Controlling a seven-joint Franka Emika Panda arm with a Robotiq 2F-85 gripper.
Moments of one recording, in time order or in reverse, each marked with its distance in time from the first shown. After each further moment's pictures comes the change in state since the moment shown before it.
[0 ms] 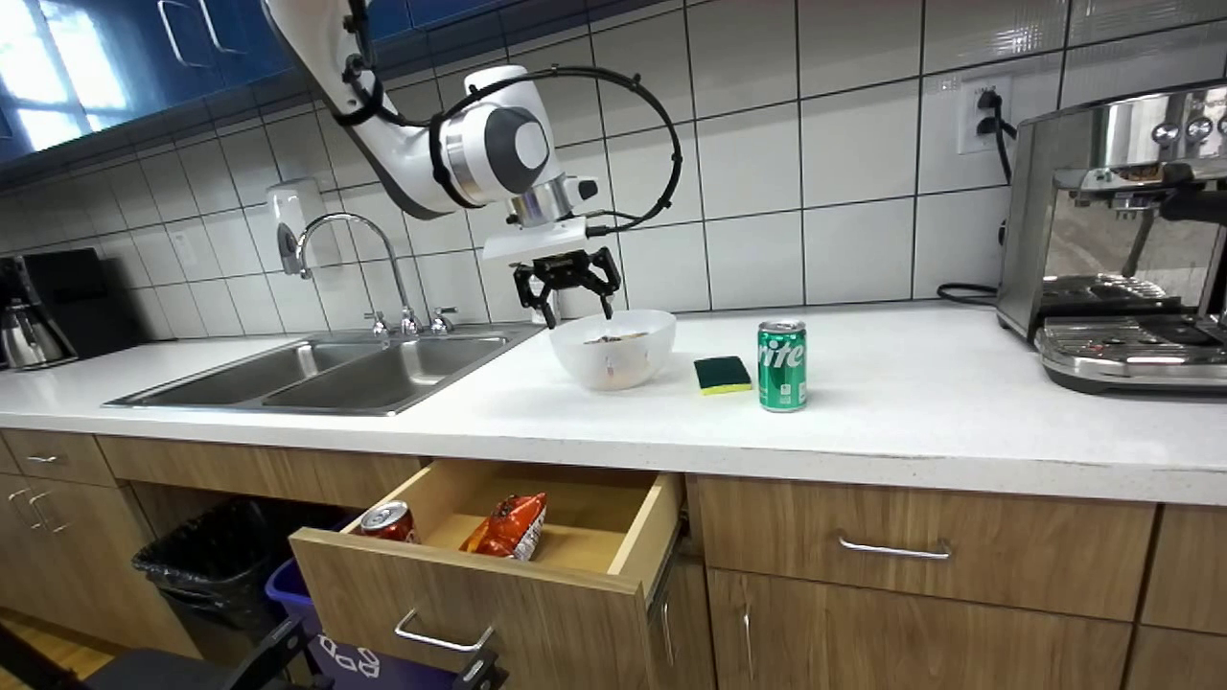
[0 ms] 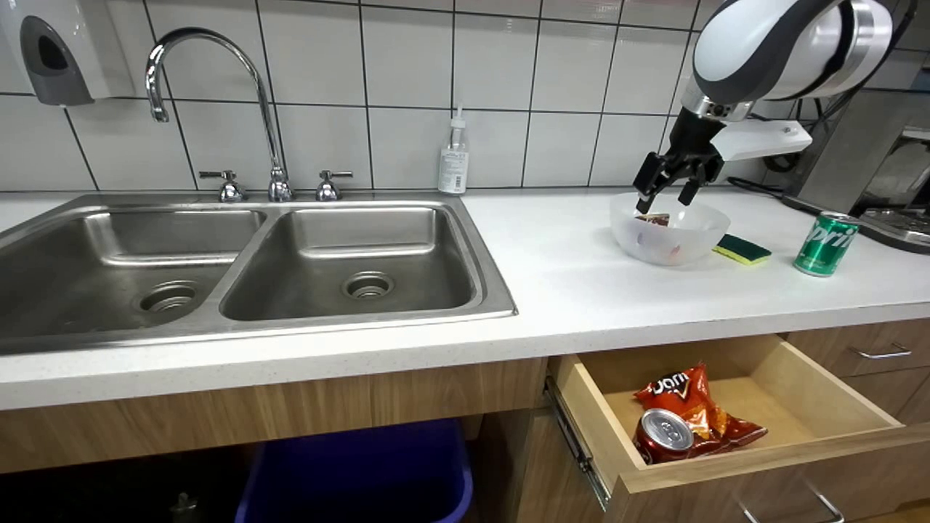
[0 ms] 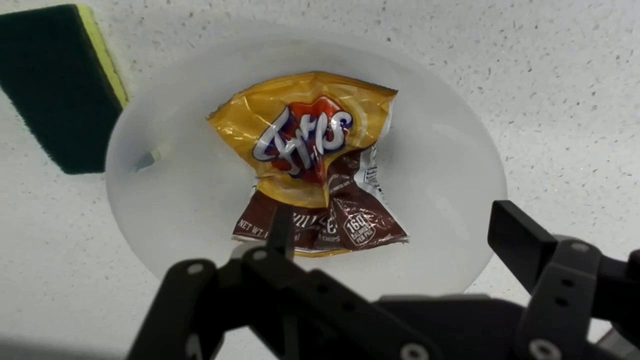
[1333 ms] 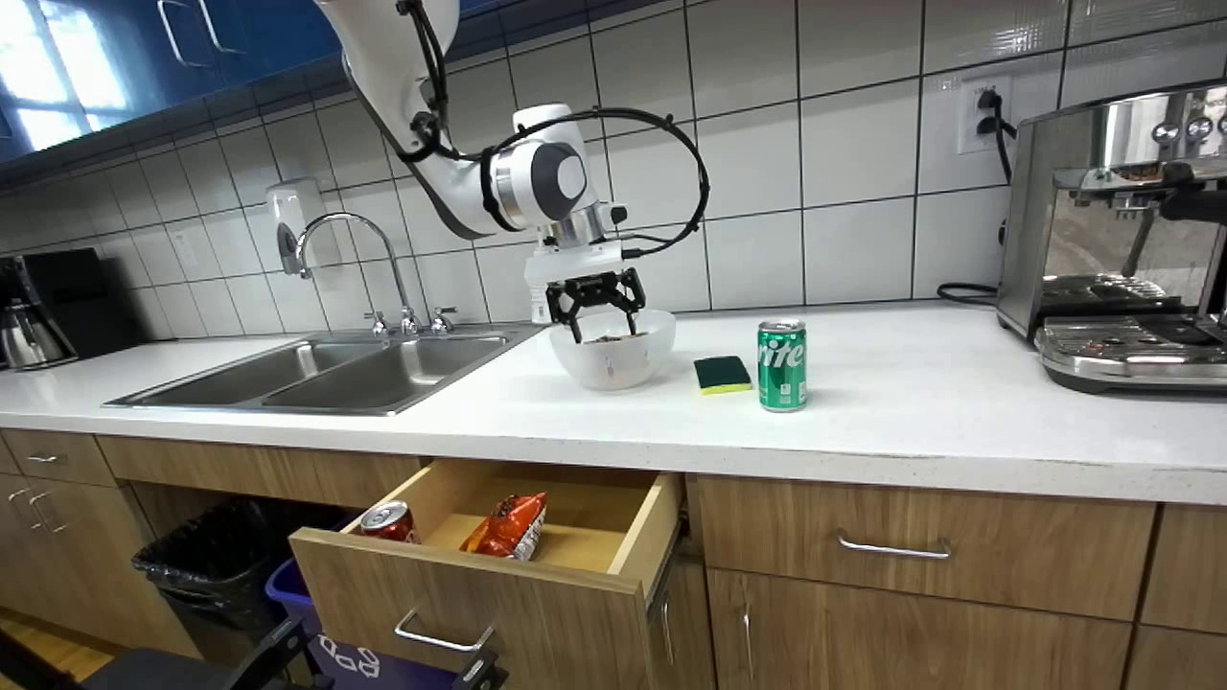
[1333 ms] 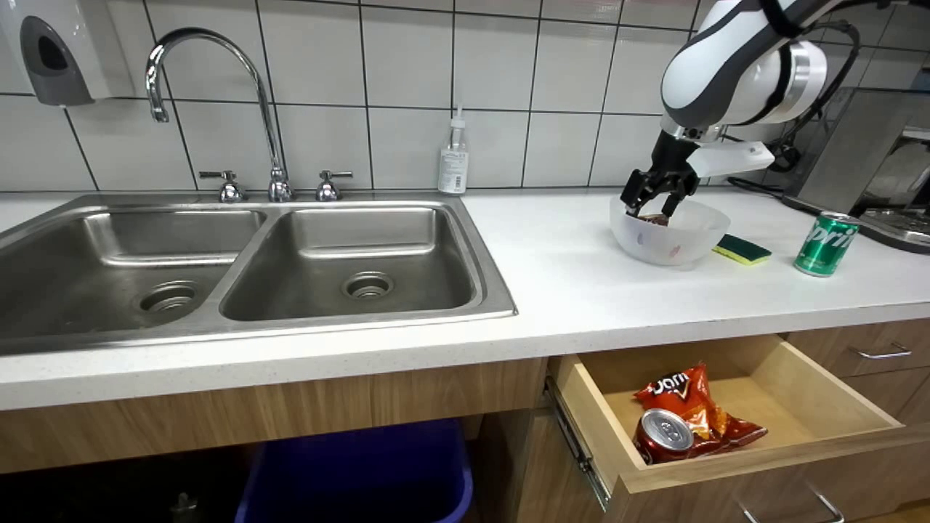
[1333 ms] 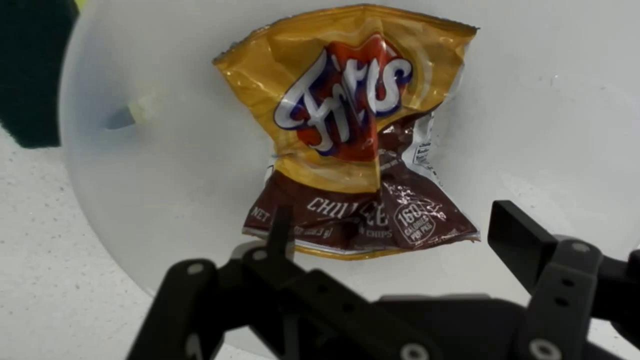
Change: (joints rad) arm -0.047 0.208 0.025 0.240 0.016 -0.067 -0.066
